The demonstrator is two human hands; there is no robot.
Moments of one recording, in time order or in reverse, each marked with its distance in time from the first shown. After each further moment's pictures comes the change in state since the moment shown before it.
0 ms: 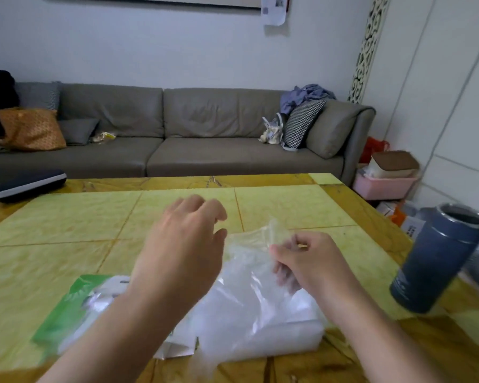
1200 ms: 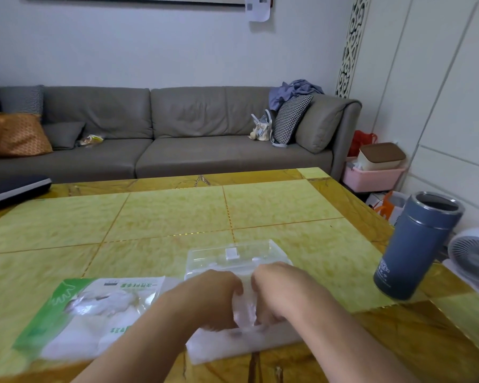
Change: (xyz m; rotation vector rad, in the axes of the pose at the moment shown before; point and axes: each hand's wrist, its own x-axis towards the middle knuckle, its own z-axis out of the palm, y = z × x) left_hand -0.005 0.006 0.093 0.162 -0.918 -0.039; right_hand 0.006 0.009 0.020 -1.346 -0.467 0.098
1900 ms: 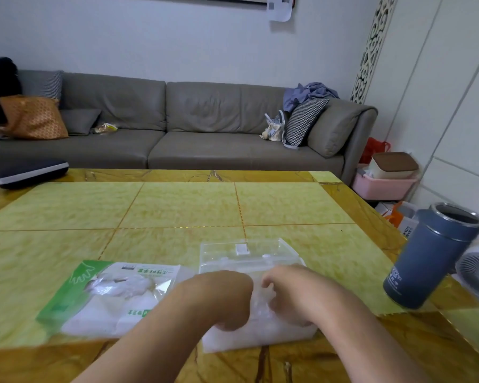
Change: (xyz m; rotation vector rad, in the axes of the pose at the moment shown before) left_hand -0.025 0.008 -0.007 0.030 -0.099 -0.016; right_hand 0.009 0.008 0.016 0.146 -0.048 0.017
